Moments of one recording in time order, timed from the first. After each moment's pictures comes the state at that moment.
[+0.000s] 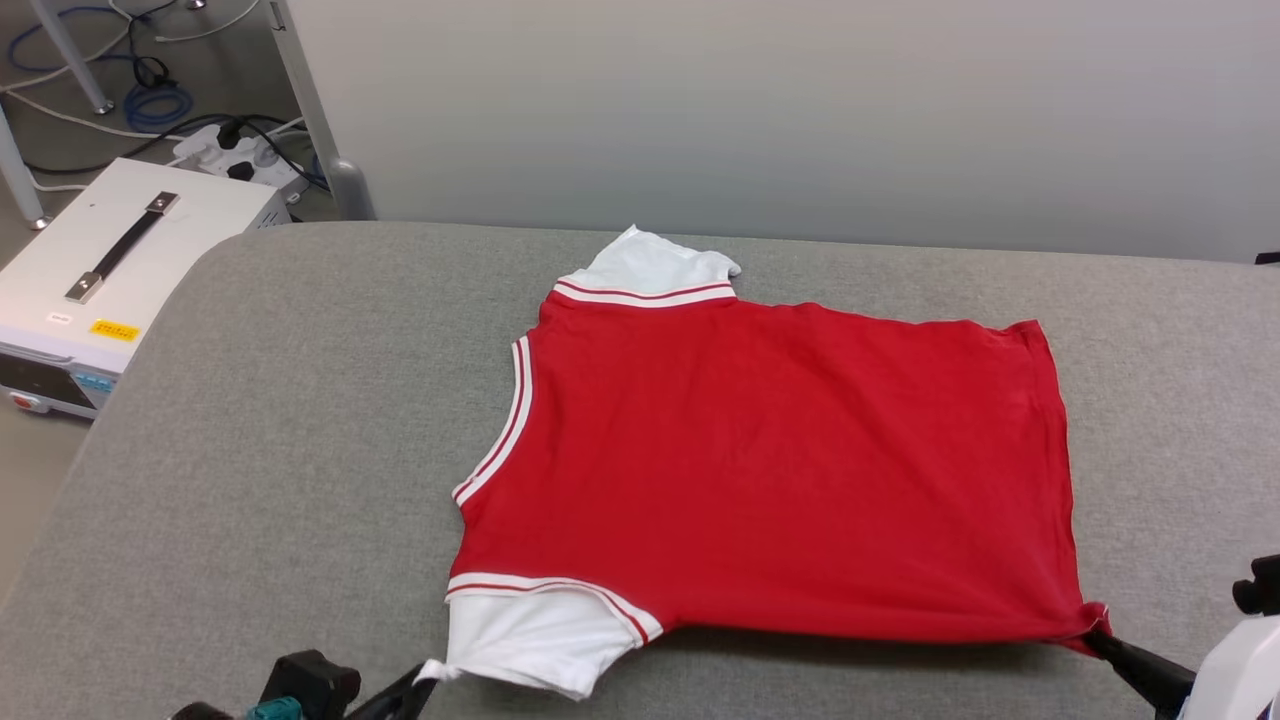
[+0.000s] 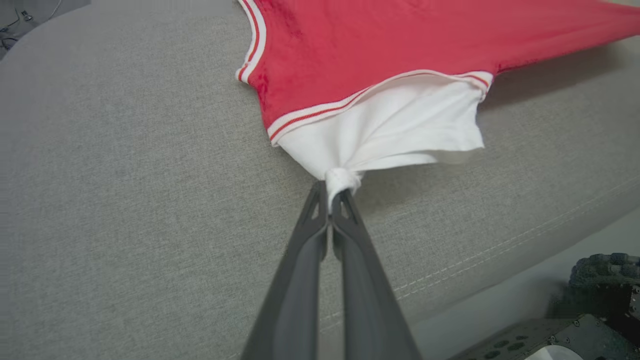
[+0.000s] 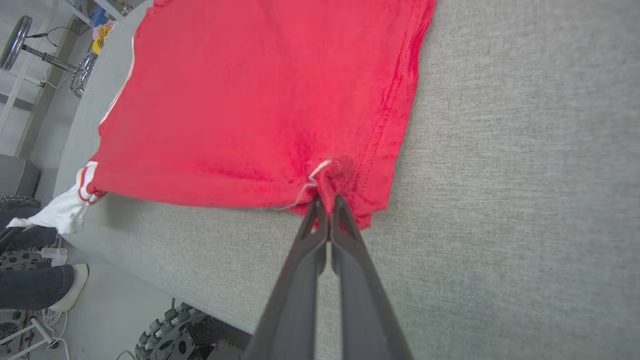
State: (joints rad) left arm 0.10 0.69 -0.58 -0.04 -0.60 0.00 0.03; right arm 0.10 -0.57 0.19 0.11 1.05 0.13 0.43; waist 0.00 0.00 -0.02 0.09
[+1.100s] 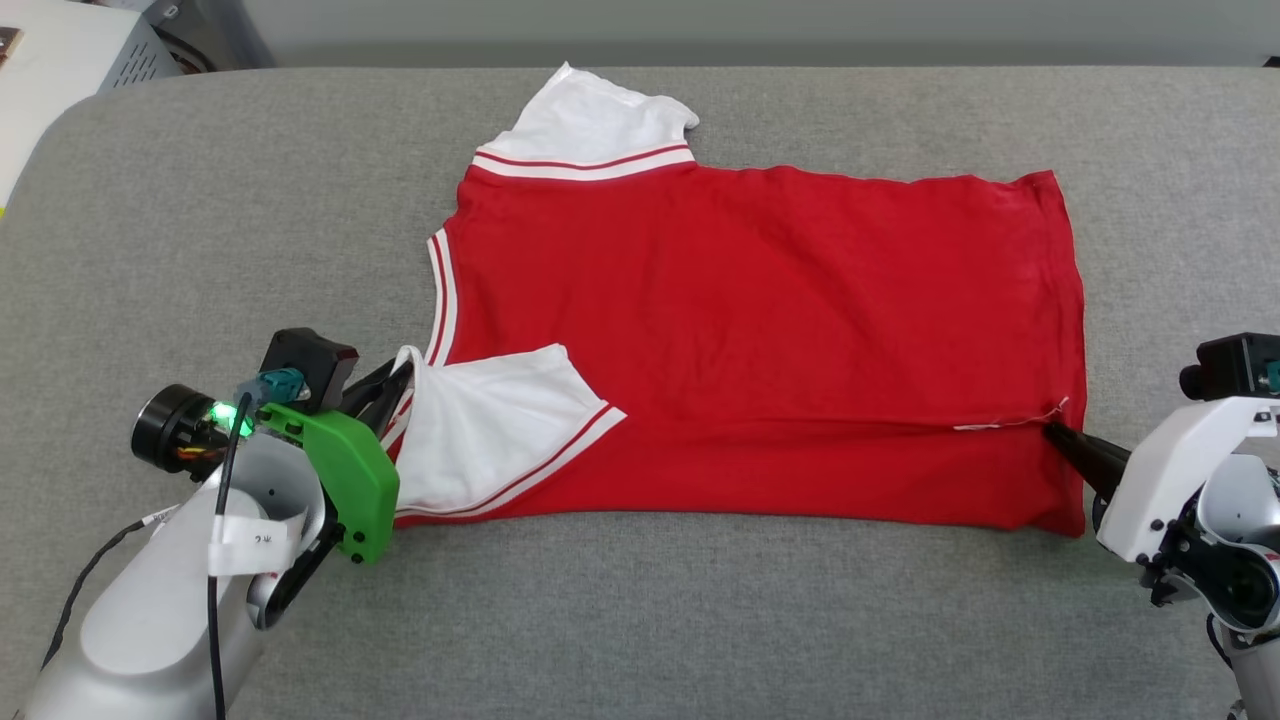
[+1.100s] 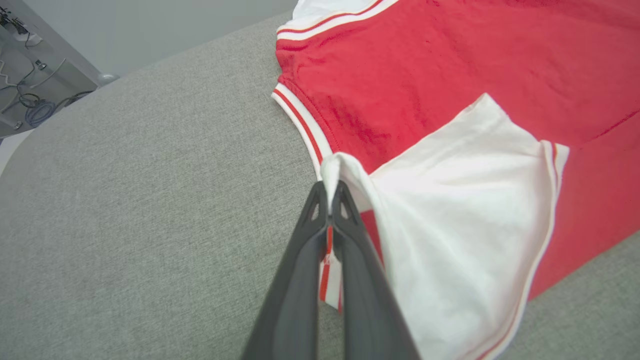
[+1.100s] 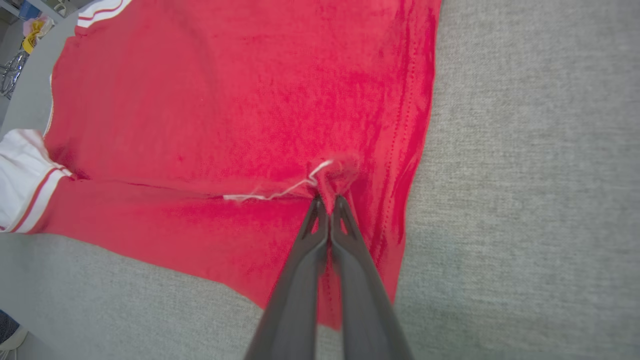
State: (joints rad) left arm -0.50 0.56 -0.60 0.37 -0.54 -0.10 0.07; right arm -0.26 -0.36 0.06 0.16 0.72 0.13 0.60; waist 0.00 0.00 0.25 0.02
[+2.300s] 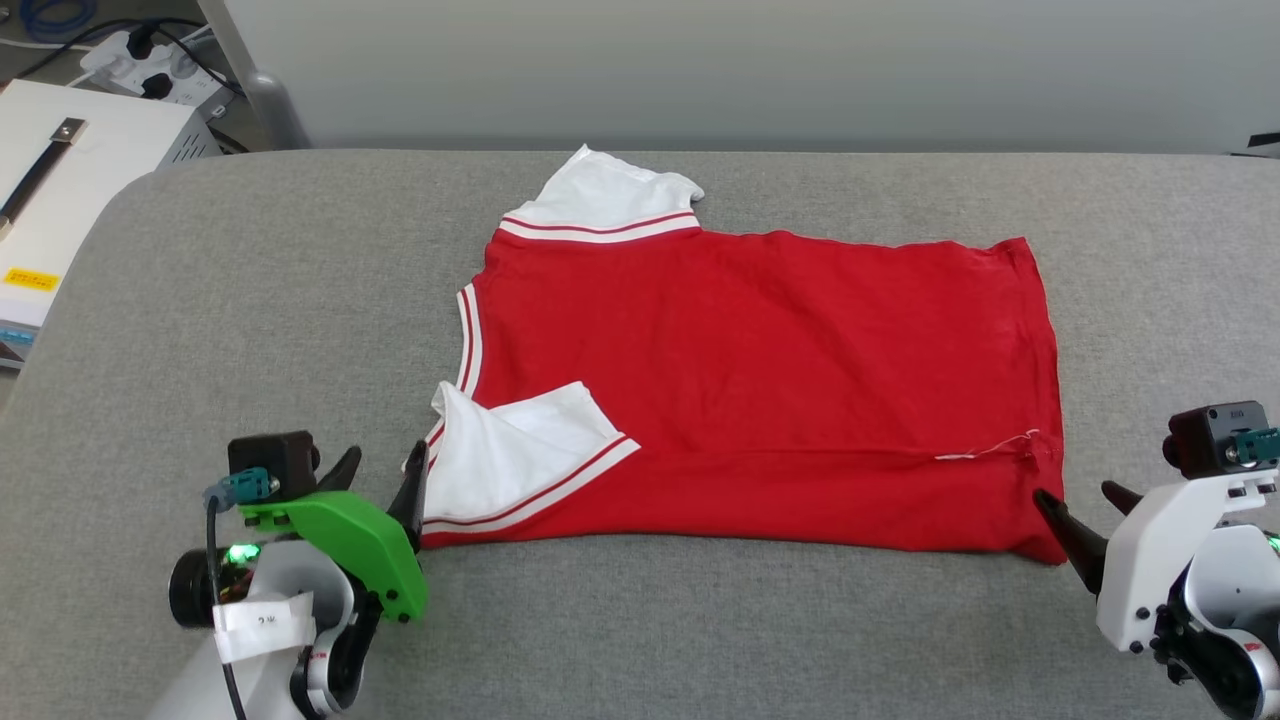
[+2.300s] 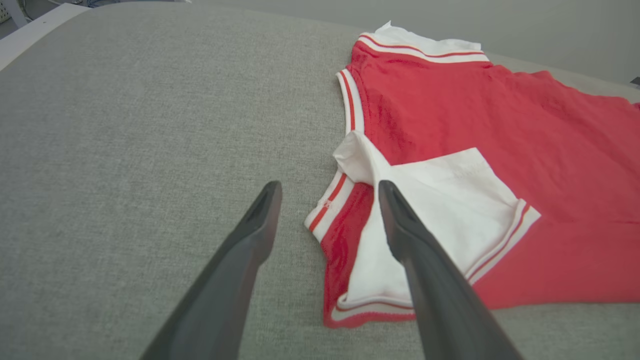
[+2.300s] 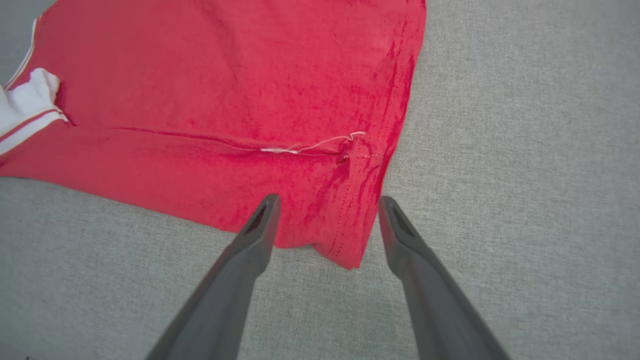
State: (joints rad) left arm -0.34 0.40 -0.46 0.44 -0.75 0.09 -0.05; right arm -0.10 -0.34 0.04 -0.01 0.46 0.13 0.61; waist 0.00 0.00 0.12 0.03
